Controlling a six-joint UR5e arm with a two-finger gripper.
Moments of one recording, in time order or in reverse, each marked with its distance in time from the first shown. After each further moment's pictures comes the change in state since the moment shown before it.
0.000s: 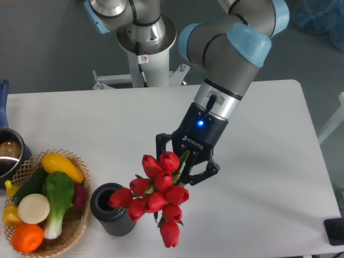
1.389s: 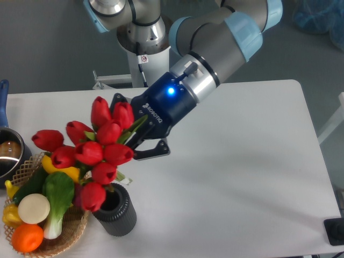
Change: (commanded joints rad) arm -0.078 0.017 0.008 0.017 -0.318 -0.098
